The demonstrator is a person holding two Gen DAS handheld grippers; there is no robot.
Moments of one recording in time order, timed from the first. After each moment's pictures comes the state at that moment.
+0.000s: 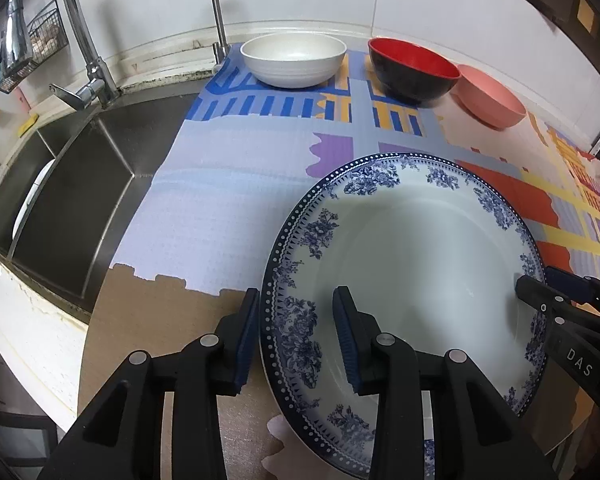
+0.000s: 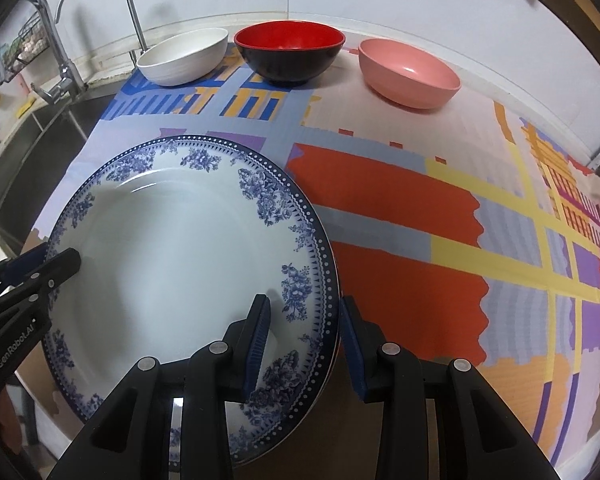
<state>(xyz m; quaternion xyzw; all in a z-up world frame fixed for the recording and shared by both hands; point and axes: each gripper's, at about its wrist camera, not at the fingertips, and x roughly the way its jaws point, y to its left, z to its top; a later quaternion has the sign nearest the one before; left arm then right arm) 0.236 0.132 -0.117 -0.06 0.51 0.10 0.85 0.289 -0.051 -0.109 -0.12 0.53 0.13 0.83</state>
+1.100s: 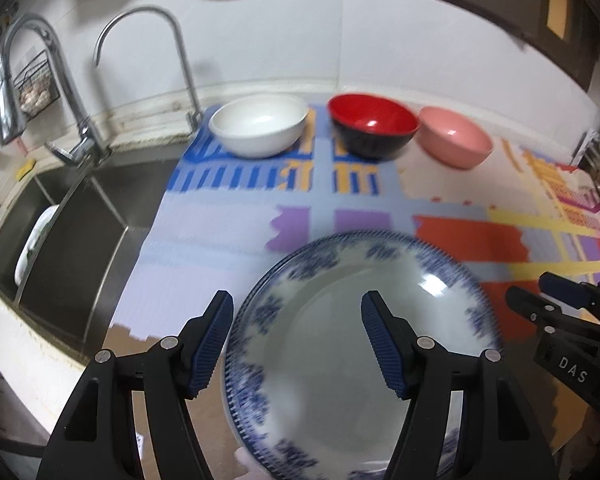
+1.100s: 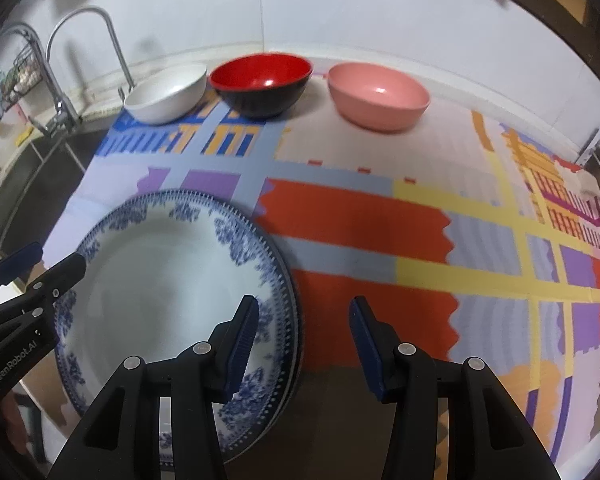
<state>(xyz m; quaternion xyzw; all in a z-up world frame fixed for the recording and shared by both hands) 0.253 0.099 -0.070 -0.03 0.44 0.08 0.89 0.298 -0.082 -0.079 -0.08 0.49 0.13 0.86</state>
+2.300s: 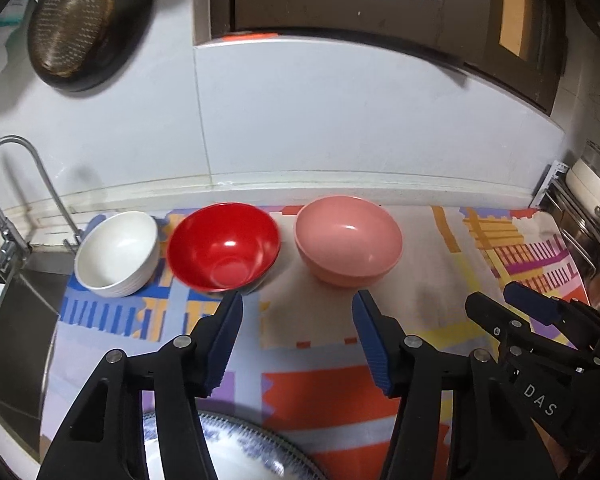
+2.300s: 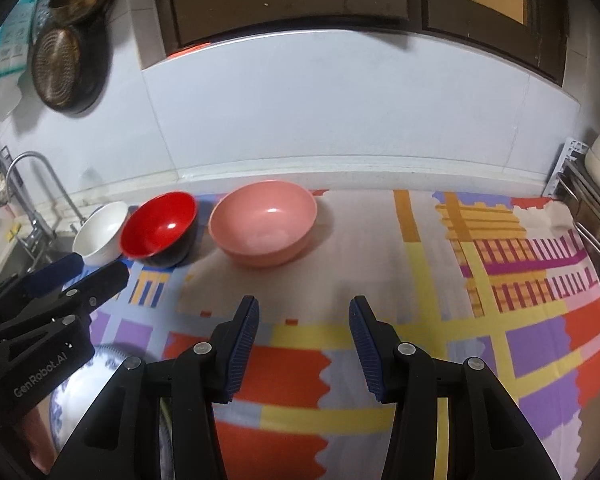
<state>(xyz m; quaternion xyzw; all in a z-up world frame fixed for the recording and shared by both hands) 0.395 -0.021 -0.025 -0.02 0.38 0.01 0.92 0.408 -0.185 -0.030 0.00 0.40 0.10 0.91</state>
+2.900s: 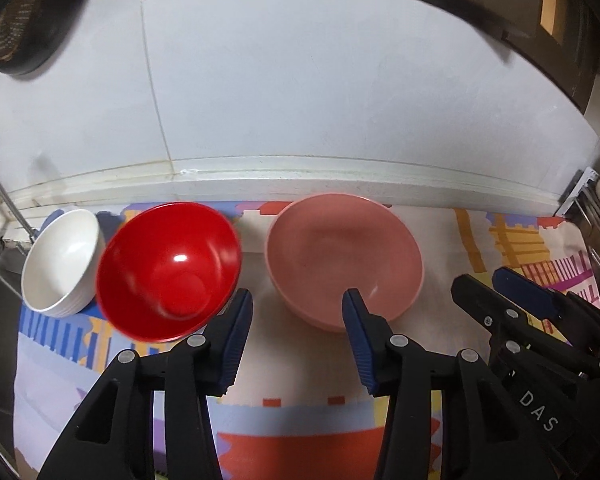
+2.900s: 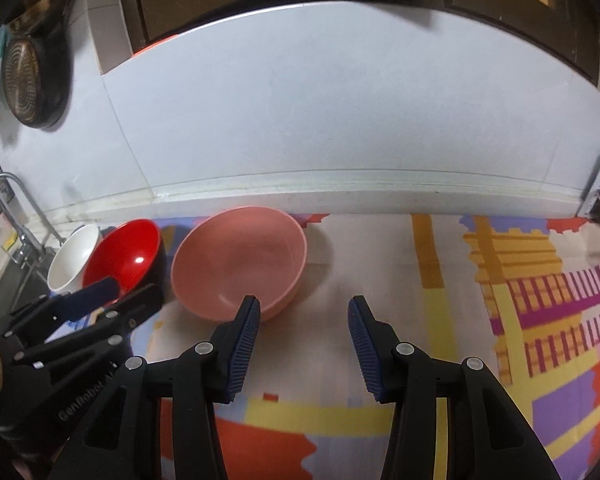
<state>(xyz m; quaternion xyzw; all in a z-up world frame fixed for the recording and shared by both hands) 0.476 -0.043 -0.068 -0.04 0.42 0.02 0.91 0.492 -0.190 -0.061 0.01 0.40 0.13 0.91</state>
